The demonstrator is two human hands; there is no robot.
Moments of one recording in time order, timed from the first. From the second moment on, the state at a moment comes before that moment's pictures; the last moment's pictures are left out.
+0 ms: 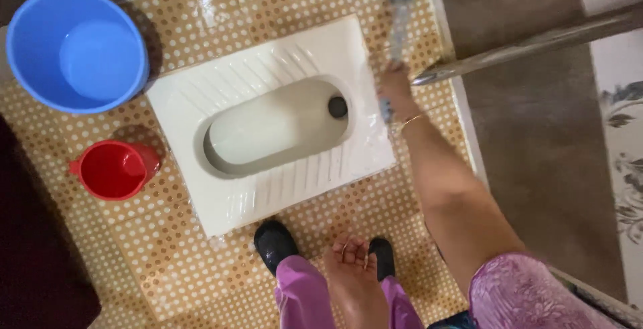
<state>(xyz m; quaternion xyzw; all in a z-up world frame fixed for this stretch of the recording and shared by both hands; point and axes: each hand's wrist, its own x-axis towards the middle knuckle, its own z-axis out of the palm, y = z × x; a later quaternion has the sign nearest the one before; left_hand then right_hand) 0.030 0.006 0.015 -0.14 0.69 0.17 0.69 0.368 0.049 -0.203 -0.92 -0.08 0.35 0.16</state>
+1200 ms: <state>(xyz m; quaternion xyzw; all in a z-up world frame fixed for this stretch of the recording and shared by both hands) 0.077 -0.012 -0.009 -0.08 0.73 0.05 0.68 0.375 -0.042 -0.136 -0.93 0.02 0.37 0.06</state>
